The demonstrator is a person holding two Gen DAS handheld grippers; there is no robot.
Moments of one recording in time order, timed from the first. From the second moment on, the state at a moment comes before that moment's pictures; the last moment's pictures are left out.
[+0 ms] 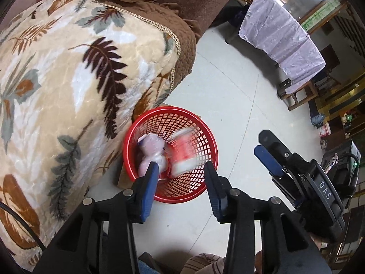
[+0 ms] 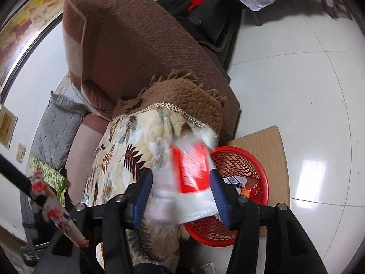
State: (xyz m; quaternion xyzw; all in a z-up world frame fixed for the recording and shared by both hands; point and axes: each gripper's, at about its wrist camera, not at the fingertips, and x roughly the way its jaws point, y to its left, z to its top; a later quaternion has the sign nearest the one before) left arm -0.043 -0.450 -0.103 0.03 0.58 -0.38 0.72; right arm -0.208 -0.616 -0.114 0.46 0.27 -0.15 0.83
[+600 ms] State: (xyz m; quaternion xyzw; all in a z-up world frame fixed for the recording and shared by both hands) left arm -0.045 -0.272 0.005 -0.04 0.46 -0.33 0.82; right arm -0.185 -0.537 -0.026 0.40 0.23 -0.04 0.89
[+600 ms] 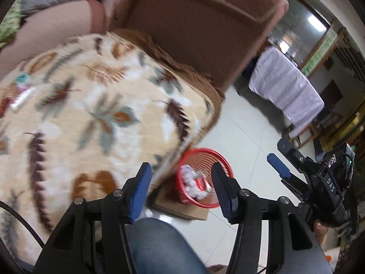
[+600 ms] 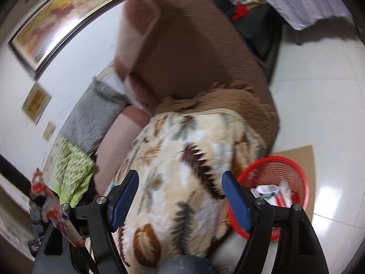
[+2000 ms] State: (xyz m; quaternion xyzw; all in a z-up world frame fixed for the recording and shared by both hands) left arm 0.224 0.093 -0.039 -0.27 0.44 -0.09 0.85; right arm 0.205 -0.199 -0.050 0.28 0.43 0.19 0.84
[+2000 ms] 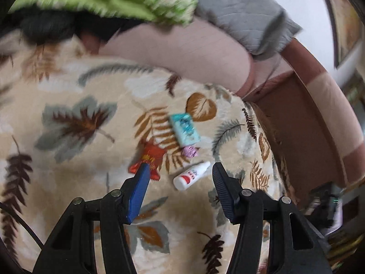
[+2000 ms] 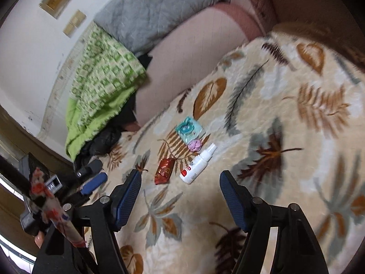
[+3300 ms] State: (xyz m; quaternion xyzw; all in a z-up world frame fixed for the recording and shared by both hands) left arm 0.270 0.044 -0.106 -0.11 0.52 -0.02 0.85; right arm 0.172 -0.241 -0.116 0.32 0.44 0.16 0.83
